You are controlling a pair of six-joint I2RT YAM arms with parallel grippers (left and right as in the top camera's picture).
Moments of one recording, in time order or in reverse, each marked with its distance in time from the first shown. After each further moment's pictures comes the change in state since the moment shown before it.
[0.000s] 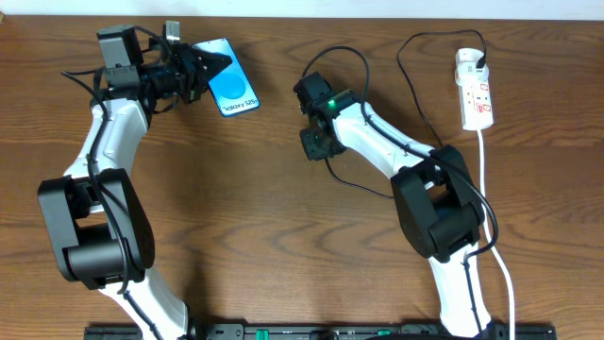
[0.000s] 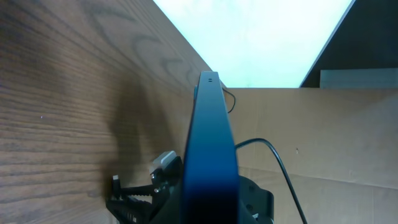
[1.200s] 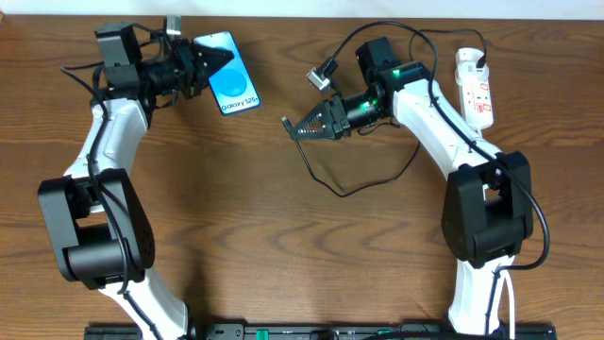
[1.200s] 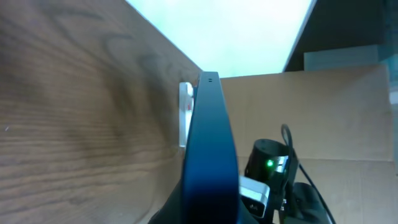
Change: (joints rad) left arm -0.003 0.000 0.000 0.099 0.079 -0.020; right arm -0.217 -0.154 -0.008 -0.101 -1.419 -0.213
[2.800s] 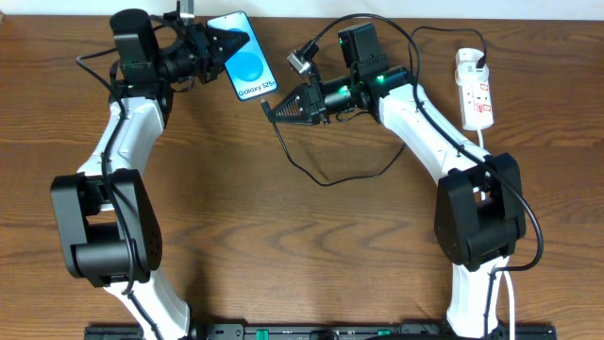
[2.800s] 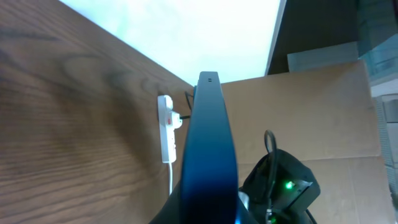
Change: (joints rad) left arm -0.073 0.000 0.000 0.261 -0.059 -0.187; right arm 0.061 0.000 0.000 0.465 0.070 0.514
